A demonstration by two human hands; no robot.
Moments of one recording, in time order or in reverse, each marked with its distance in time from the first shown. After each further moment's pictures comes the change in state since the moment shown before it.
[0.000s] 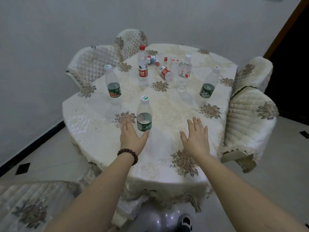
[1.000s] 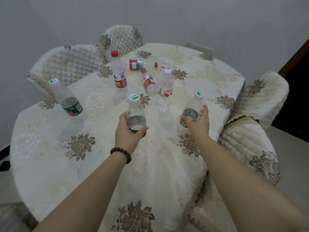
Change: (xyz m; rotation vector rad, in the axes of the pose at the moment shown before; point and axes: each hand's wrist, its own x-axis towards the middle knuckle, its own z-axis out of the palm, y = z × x) left_hand 0.142 0.142 0.148 -0.334 0.143 -0.104; right_hand 0.283 0.143 -0.032 0.758 0.062 0.288
